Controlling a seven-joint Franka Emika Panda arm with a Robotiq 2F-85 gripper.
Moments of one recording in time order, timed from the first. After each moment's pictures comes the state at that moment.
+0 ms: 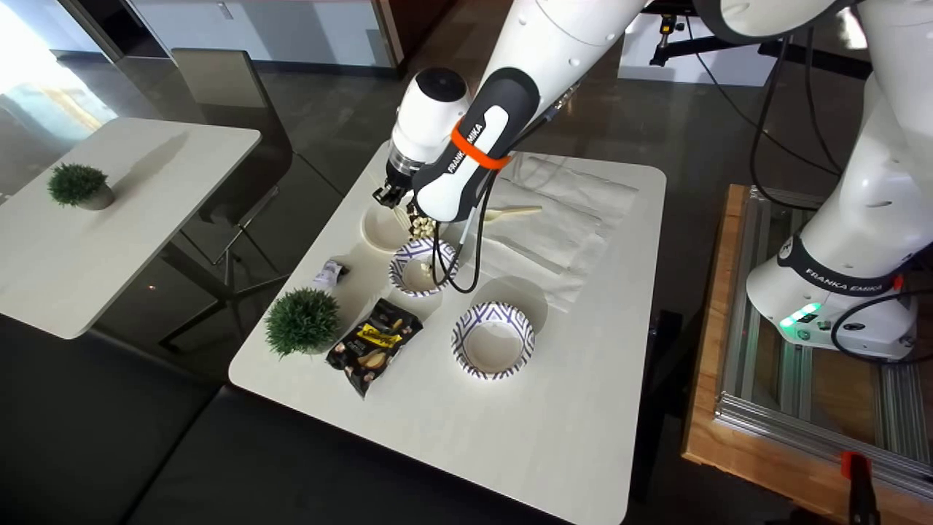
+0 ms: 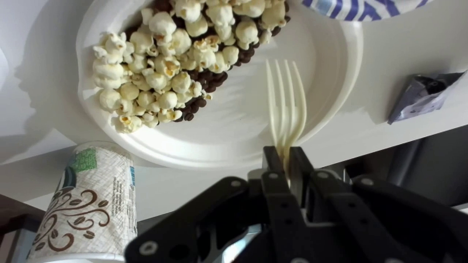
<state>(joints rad) 0.33 0.67 -0.19 -1.89 0.22 3.13 0.25</state>
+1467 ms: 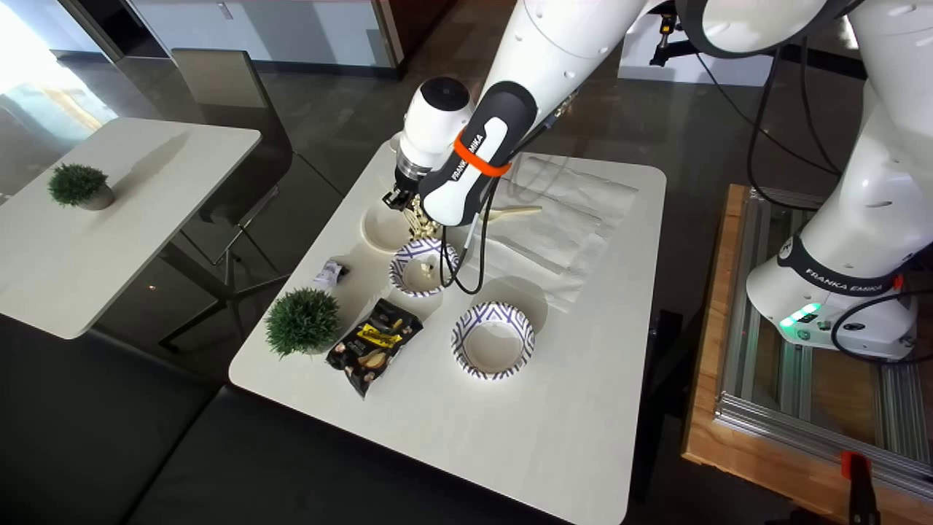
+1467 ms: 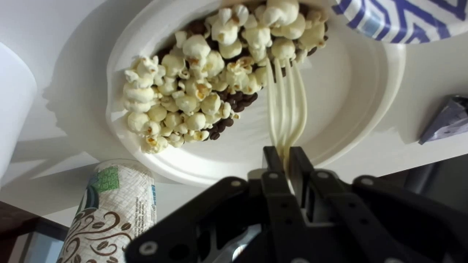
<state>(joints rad) 0.33 0.70 -0.22 -1.89 0.22 3.13 0.25</state>
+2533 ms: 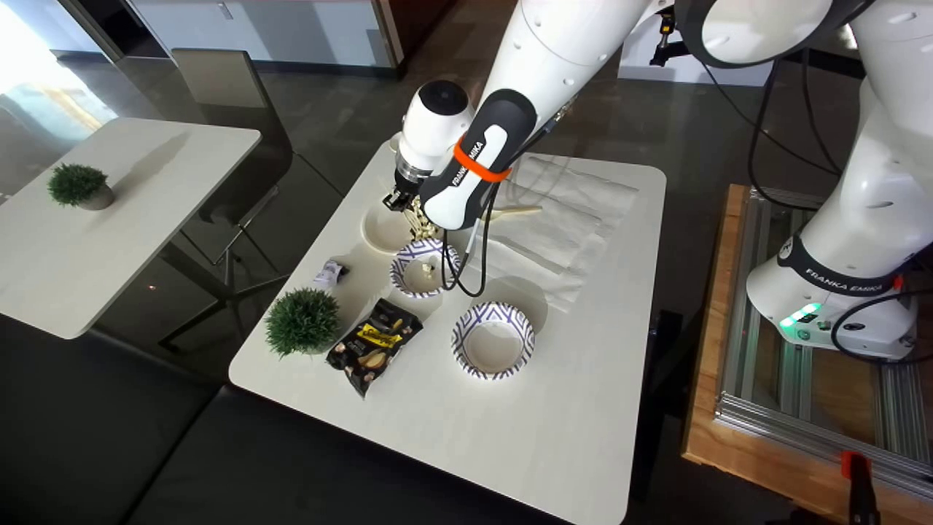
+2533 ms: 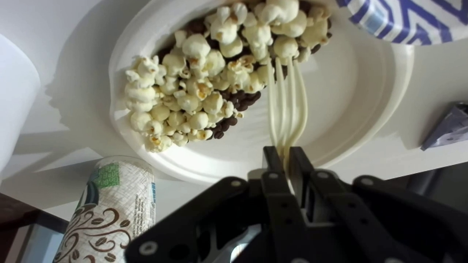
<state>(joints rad) 0.38 0.71 -0.26 -1.89 0.22 3.13 0.25</state>
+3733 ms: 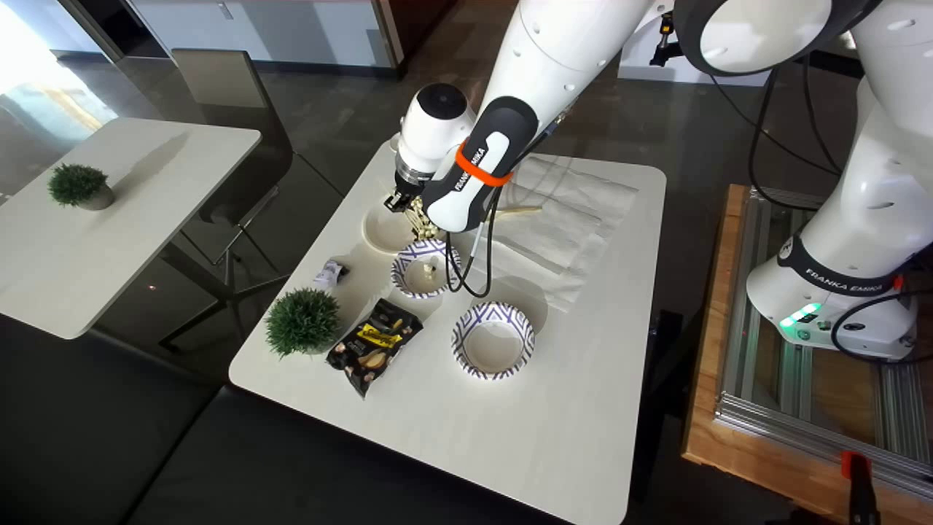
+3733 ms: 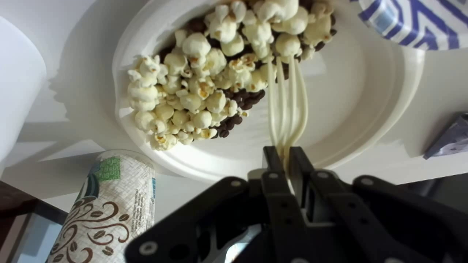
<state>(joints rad) 0.41 0.72 -0.30 -1.89 0.19 3.12 0.25</state>
